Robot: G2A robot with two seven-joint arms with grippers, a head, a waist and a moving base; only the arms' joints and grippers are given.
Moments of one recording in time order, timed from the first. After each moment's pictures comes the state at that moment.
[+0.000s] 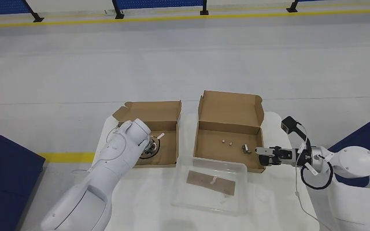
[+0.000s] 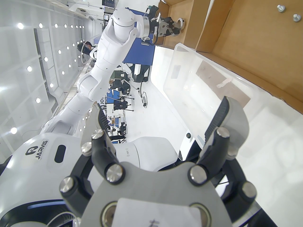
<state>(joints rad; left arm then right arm) 0.49 -1.46 -0.70 -0.48 0.05 0.85 -0.66 -1.36 -1.10 1.84 -1.72 0.07 0.03 1.54</state>
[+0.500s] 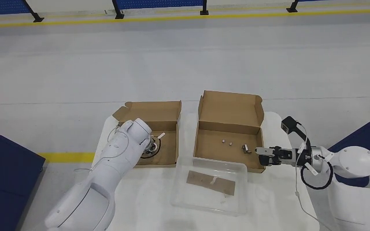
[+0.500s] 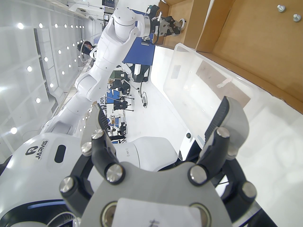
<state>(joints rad) 0.47 -1.49 -0.70 -0.41 0.05 0.82 -0.65 -1.36 -1.10 1.84 -1.72 0.07 0.03 1.54</state>
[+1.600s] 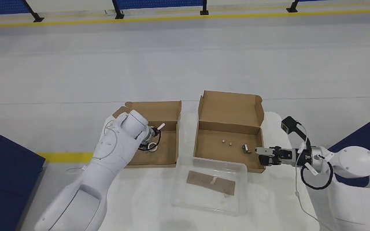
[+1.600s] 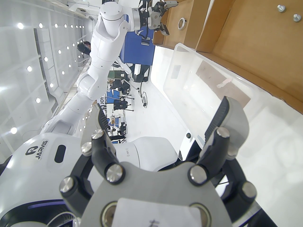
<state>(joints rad) 0.49 -1.42 -0.80 -0.61 0.09 0.85 -0.71 -1.36 -1.10 1.84 -1.72 0.07 0.03 1.54</state>
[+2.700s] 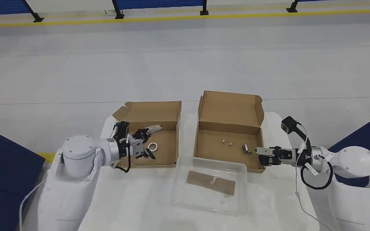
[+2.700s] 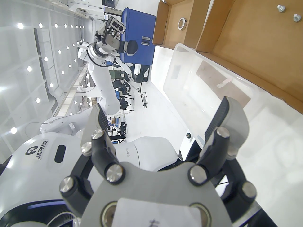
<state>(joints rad) 1.19 -1.17 -1.46 -1.77 -0.19 0.74 -1.03 -1.36 -1.10 1.84 -1.72 0.07 0.03 1.54</state>
